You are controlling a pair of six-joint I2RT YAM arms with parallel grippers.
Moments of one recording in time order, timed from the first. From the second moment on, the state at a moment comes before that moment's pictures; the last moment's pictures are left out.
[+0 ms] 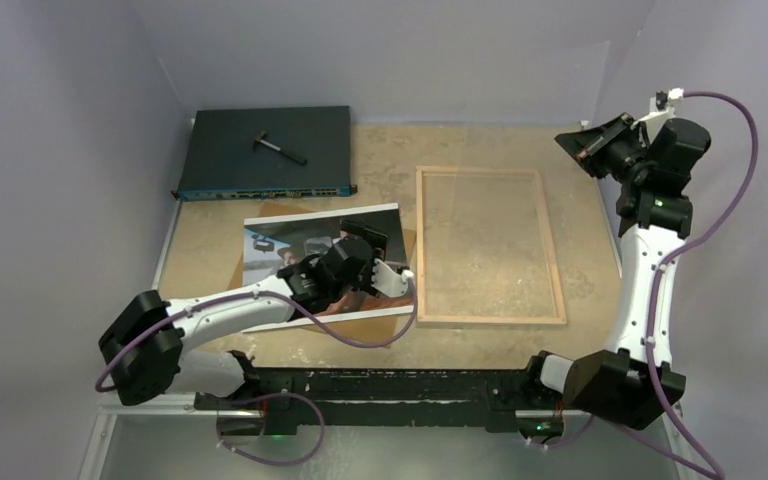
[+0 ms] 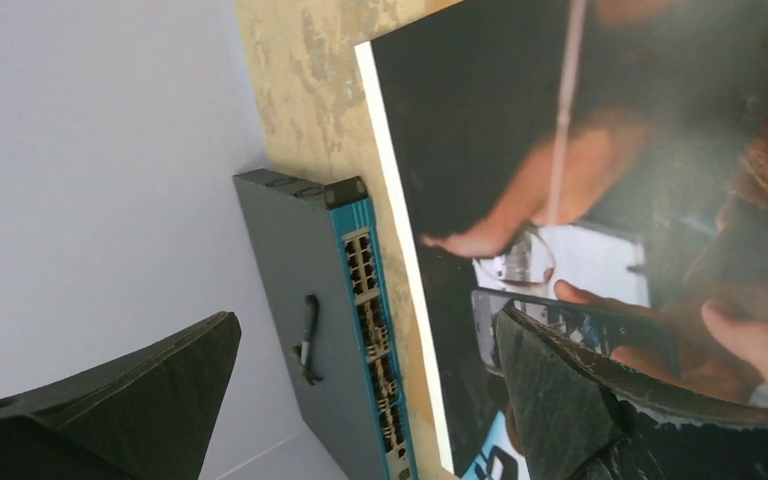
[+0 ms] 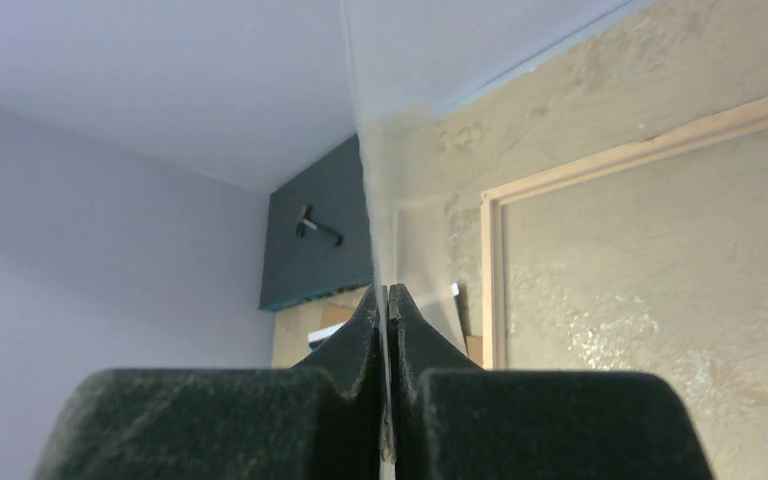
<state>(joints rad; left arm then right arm) -0.95 1.28 0.76 -0.08 -0.38 1.13 -0.34 1.20 1.37 -0.43 -0.65 0.73</state>
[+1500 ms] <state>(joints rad) -0.79 2.21 1.79 -0.61 0.05 -0.18 -0.40 1.19 1.38 -0.49 -0.43 0.70</state>
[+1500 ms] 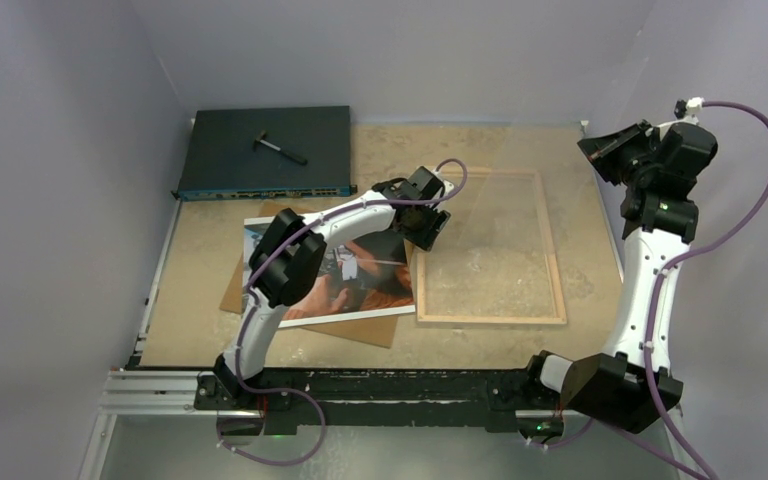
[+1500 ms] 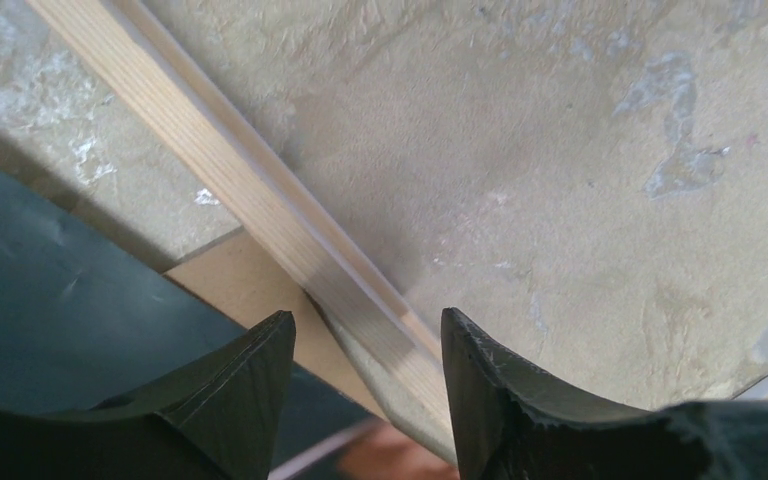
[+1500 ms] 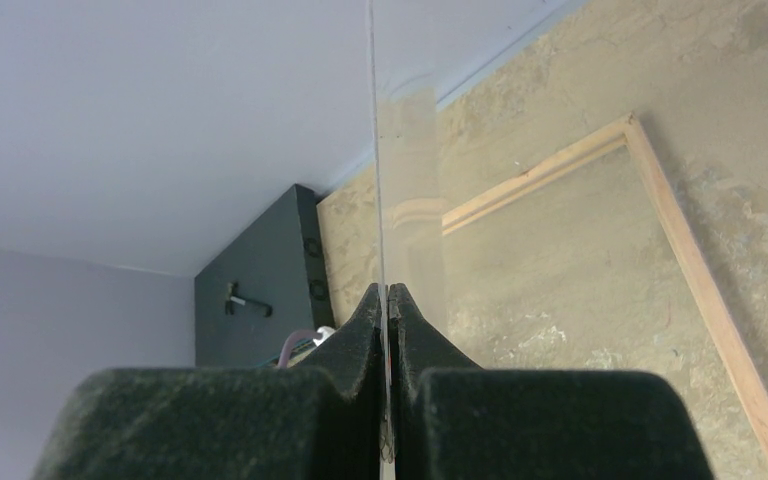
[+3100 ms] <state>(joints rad) -0.79 2.08 1.73 -0.47 -0.08 -0.41 -0.40 1.19 1.33 -0.45 -0.43 0.72</state>
